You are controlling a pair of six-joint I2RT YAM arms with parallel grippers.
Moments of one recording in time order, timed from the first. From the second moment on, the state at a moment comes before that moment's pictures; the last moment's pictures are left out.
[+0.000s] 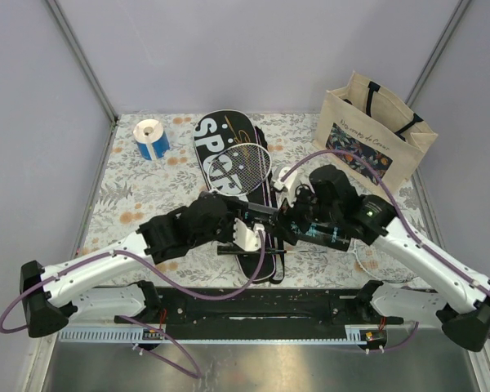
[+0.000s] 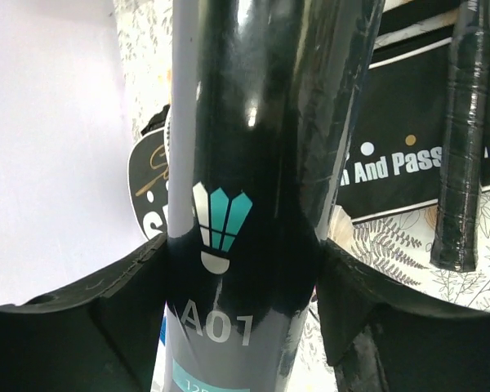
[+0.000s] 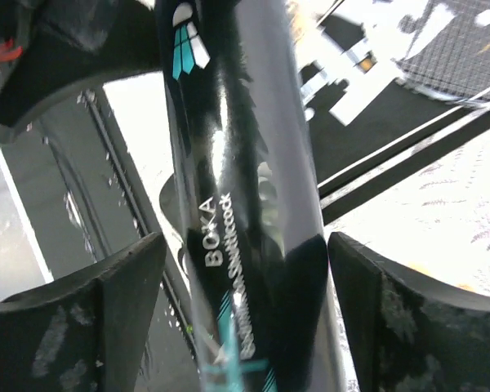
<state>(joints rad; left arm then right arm) -1.04 1.06 0.94 -0.51 -0.15 0.98 0.79 1.11 1.10 -0.68 -0.34 -0.19</state>
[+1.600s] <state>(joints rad) -1.00 0.80 0.80 -0.33 0.00 0.05 0.79 0.89 0.70 0.49 0.05 0.79</state>
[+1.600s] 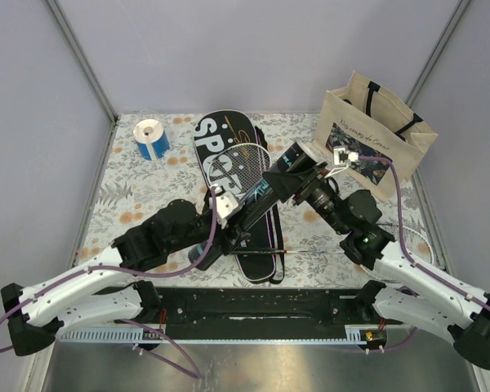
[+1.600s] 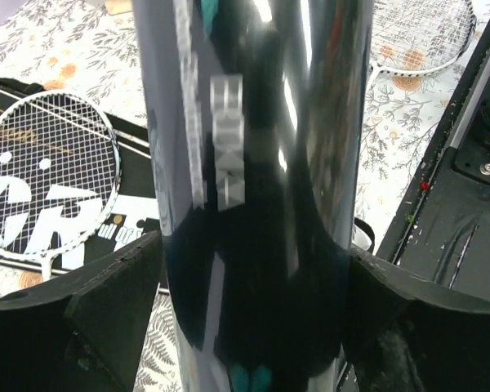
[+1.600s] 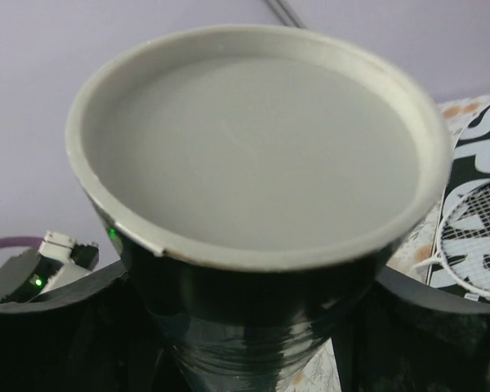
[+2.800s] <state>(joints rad) -0.97 0.57 0.65 -0.51 0.11 0.36 0.79 0.57 1.00 -0.42 -0.23 0.45</state>
